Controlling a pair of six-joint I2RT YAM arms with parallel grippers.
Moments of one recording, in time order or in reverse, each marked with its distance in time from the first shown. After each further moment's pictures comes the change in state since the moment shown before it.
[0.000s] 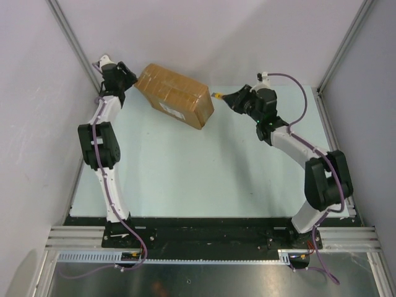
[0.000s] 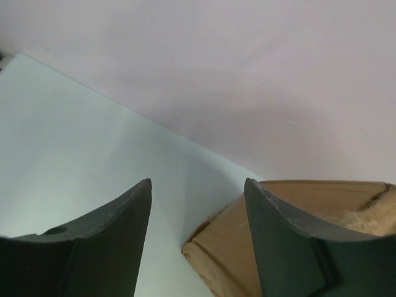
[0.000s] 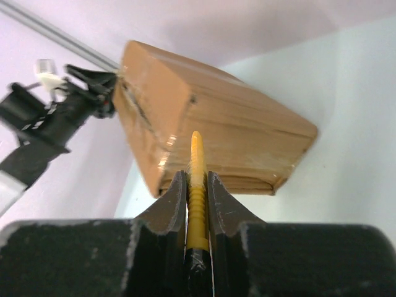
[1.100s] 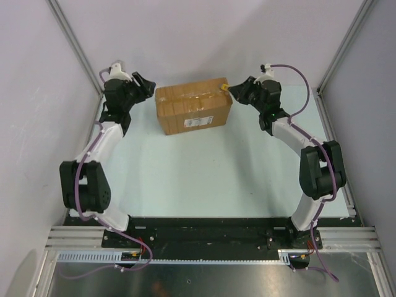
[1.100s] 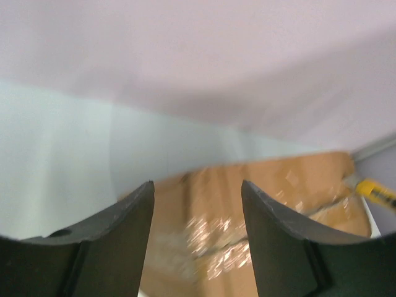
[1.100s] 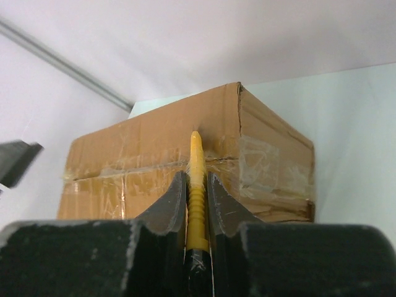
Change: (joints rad) left arm -0.129 -0.593 -0.644 0.185 0.269 0.010; right arm -0.076 0.079 0.127 0.007 -0.031 -0.141
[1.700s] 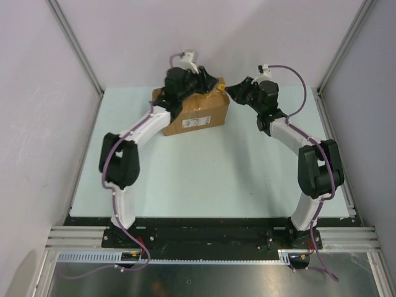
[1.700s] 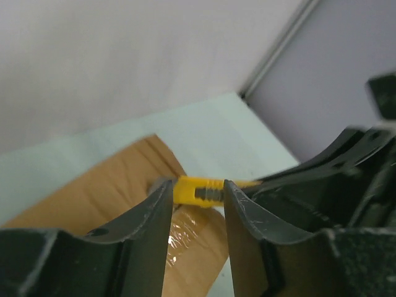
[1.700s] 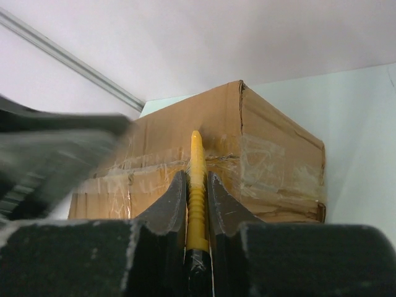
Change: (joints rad) left arm -0.400 0.313 0.425 0.066 0.043 0.101; right arm 0.027 0.021 0.003 0.039 -0.026 0.027
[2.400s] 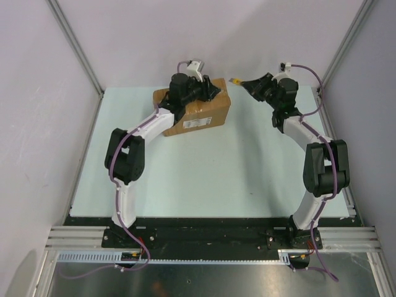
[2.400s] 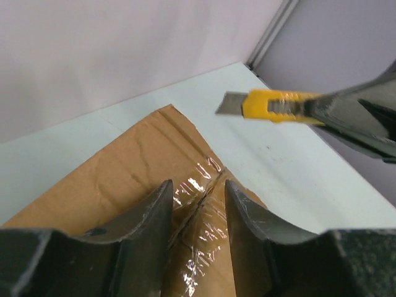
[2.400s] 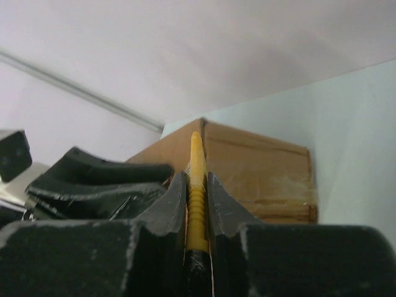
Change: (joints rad) left arm -0.006 0.130 -0.008 0.036 0.101 0.067; right arm -0.175 -0.005 -0.007 0.030 -0.116 0.182
